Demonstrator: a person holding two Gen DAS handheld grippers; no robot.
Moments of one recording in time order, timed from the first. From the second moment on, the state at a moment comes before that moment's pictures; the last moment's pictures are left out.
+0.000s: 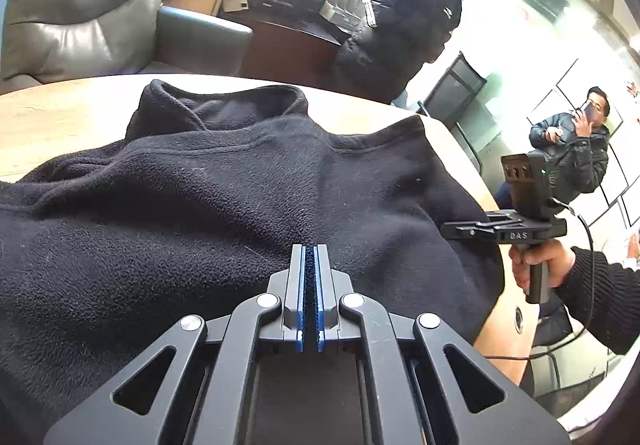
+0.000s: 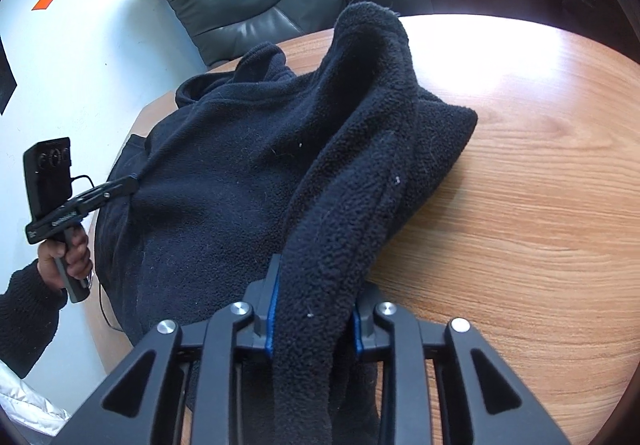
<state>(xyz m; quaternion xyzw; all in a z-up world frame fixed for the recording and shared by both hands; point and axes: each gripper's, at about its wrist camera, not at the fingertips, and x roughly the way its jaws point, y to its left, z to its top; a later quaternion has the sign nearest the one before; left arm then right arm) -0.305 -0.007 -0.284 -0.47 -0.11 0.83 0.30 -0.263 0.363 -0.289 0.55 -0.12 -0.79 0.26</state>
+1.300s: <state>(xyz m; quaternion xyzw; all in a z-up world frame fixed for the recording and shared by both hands) -0.324 0.003 -0.342 -0.51 -0.15 0.77 0.35 -0.240 0.253 -0.171 0.48 -0.05 -0.84 0.27</state>
